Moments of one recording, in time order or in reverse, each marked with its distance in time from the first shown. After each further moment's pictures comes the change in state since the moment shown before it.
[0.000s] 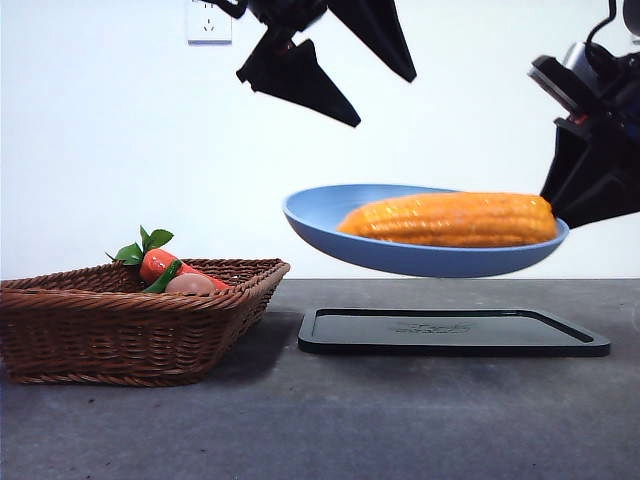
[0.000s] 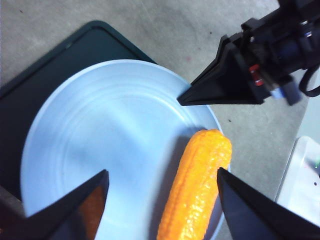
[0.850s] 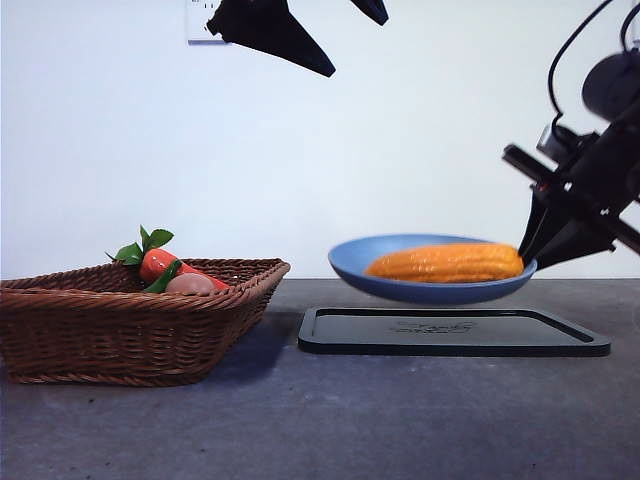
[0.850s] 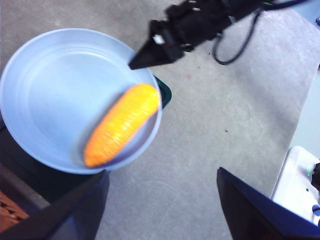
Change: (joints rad) left arm 0.029 -0.087 0.014 -0.049 0.000 0.002; right arm -0.093 0.448 0.338 0.035 0.023 0.002
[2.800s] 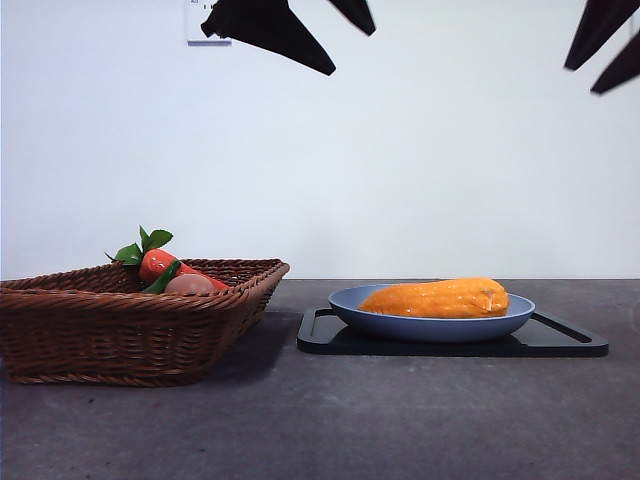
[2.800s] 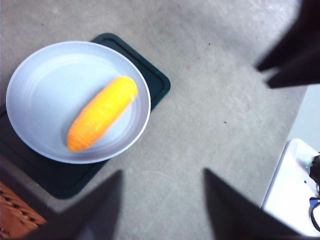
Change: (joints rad) left arm 0.000 -0.002 0.000 -0.039 0.000 0.000; right arm 0.110 -0.615 0.023 -0.684 -0.007 -0.332
